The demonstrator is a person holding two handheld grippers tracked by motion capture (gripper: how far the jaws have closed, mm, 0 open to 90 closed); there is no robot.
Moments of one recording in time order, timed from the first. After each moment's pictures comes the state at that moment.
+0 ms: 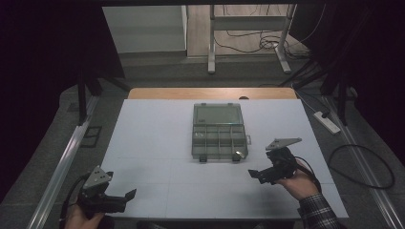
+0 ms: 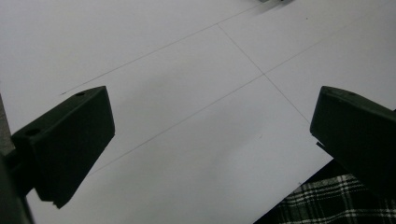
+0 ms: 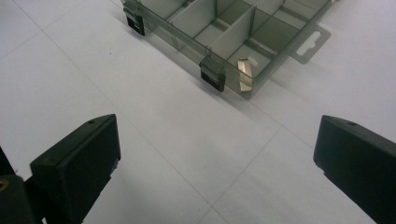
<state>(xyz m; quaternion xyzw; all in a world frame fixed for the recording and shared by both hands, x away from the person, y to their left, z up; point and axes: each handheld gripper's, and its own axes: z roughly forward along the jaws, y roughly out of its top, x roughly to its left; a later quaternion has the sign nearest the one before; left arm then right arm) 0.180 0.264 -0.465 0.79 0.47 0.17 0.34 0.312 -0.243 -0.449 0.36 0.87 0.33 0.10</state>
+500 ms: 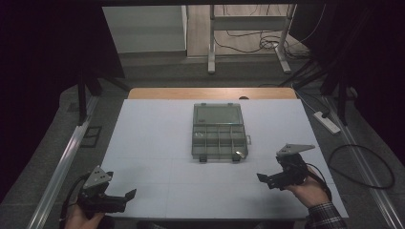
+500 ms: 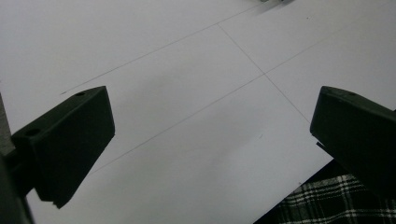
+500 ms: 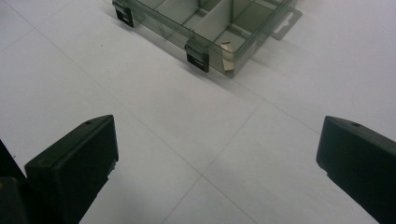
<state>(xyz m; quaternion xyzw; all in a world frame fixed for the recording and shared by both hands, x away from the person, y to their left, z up) 0.180 0.264 -0.465 0.79 0.47 0.17 0.34 0.295 -0.267 -0.449 0.38 0.85 0.34 0.11</state>
